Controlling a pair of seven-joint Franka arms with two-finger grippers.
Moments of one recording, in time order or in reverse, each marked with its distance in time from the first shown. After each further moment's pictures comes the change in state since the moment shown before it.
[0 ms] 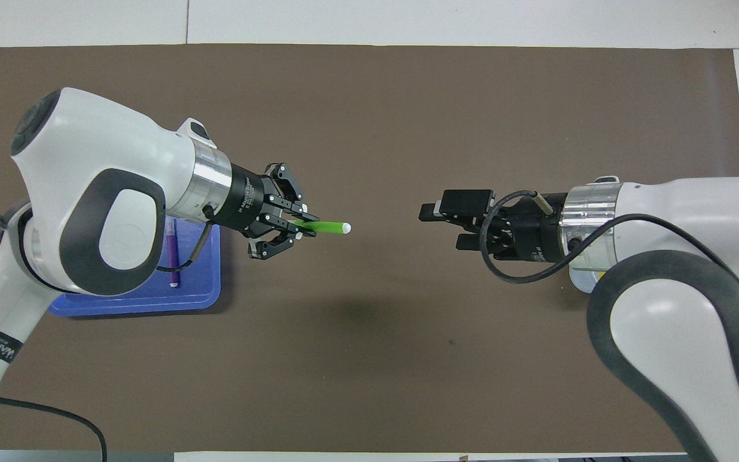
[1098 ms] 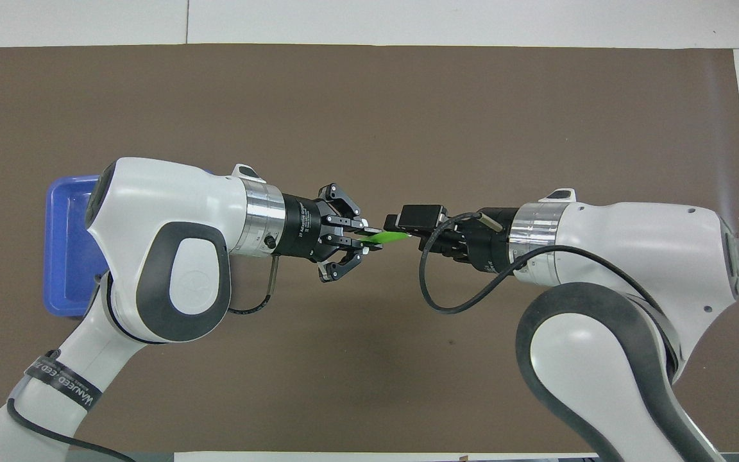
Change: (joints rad) left arm -0.101 -0.051 0.000 -0.132 -0.316 0.213 -0.042; right arm 0.091 0.014 0.001 -0.035 0.000 0.135 -0.010
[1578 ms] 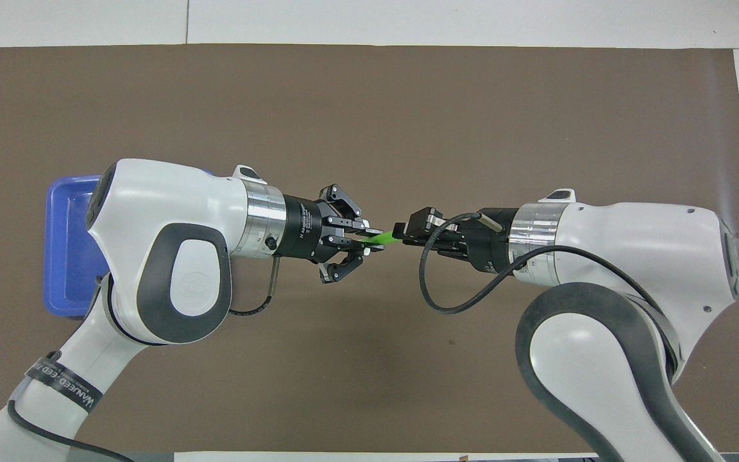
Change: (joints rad) left arm 0.000 -0.001 0.000 -0.001 -0.001 0.002 0.002; right arm -0.001 0.000 -0.001 -0.003 -0.002 0.000 0.000
